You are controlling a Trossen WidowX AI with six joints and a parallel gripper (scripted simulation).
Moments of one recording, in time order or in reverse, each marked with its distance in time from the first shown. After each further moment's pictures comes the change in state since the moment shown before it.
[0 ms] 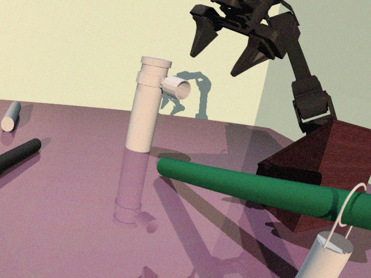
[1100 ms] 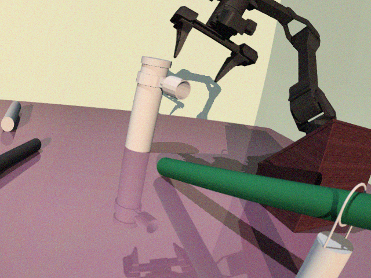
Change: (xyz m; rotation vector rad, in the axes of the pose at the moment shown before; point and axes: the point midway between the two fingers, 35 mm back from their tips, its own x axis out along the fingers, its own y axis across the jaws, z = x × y) arm 0.007 -0.082 -0.063 -0.907 -0.107 0.119
